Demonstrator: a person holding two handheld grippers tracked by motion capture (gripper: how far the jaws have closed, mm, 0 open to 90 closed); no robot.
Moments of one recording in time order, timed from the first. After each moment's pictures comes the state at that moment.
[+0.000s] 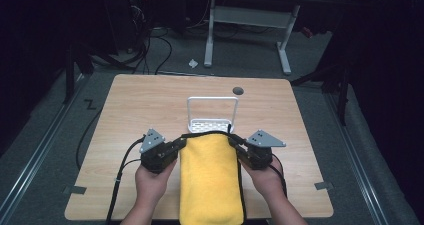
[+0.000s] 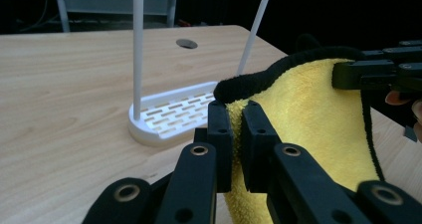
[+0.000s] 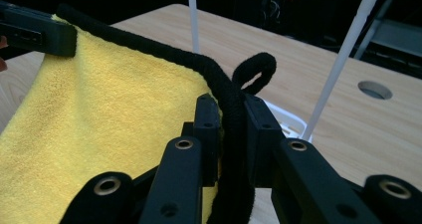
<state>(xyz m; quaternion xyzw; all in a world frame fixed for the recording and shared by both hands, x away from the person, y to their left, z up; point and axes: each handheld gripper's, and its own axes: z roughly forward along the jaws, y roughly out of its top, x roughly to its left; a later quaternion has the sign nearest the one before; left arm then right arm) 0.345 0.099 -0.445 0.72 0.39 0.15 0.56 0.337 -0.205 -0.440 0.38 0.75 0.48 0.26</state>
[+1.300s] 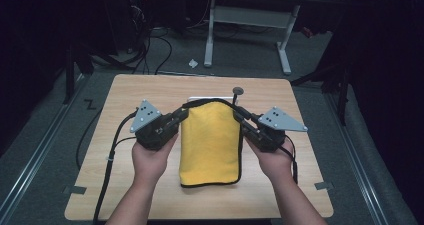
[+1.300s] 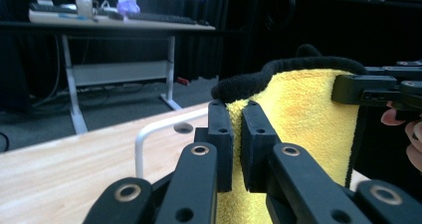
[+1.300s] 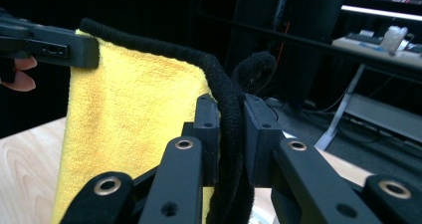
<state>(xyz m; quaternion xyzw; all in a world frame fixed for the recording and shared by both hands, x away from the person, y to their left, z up) 0.354 0.092 -0.353 0.68 0.34 0.21 0.62 0.336 -0.206 -0.350 0.33 0.70 0.54 0.32</state>
